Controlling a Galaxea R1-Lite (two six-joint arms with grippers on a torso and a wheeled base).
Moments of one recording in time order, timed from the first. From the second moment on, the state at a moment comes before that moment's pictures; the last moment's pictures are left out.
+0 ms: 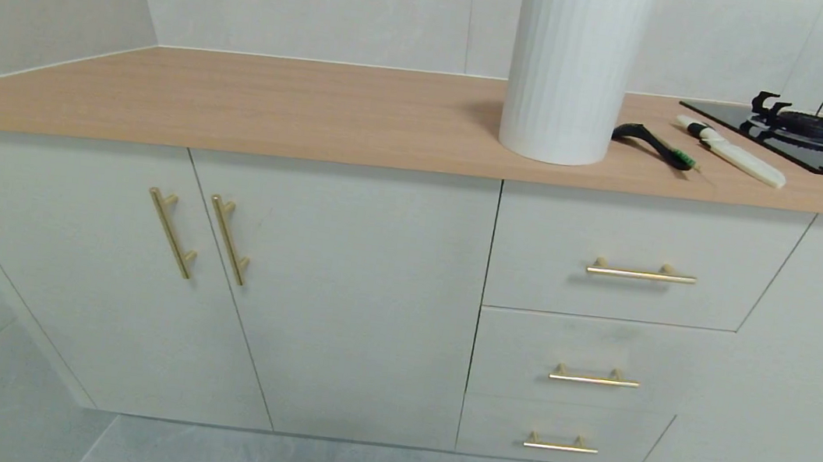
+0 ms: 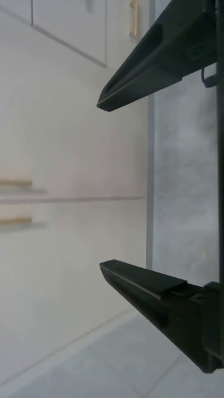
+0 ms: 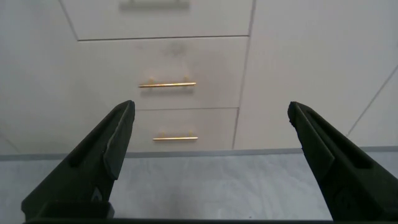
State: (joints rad) left arm 0.00 0.00 0.00 0.00 0.03 0.00; right arm 0.00 0.00 0.00 0.00 -0.02 0.00
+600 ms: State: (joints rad) left arm 0.00 0.00 0.00 0.00 0.03 0.00; right arm 0.00 0.00 0.00 0.00 -0.02 0.00
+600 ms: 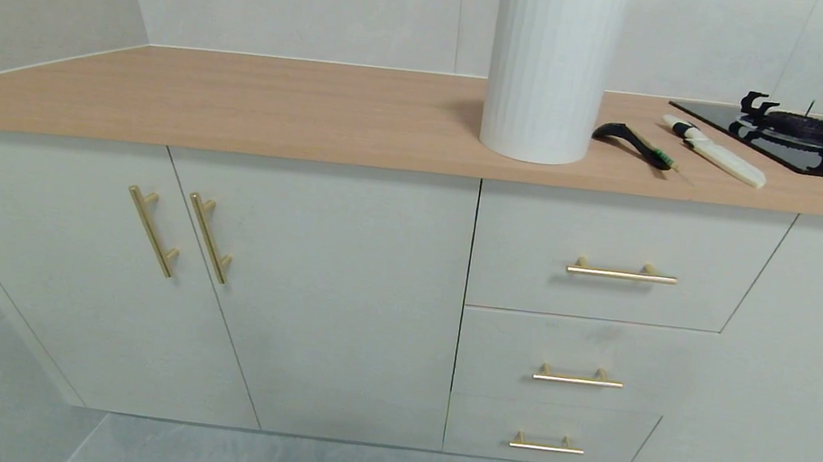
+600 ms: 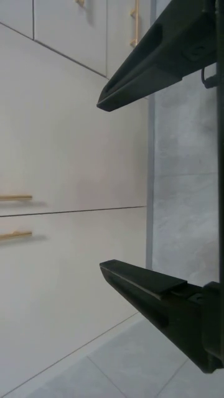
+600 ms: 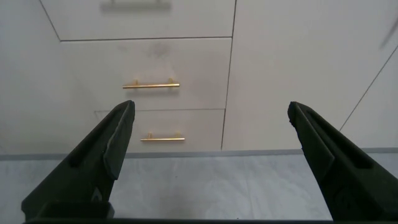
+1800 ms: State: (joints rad) left arm 0.00 0.00 0.00 0.00 0.03 0.00; right arm 0.16 1.24 -0.37 -0.29 0.18 0.00
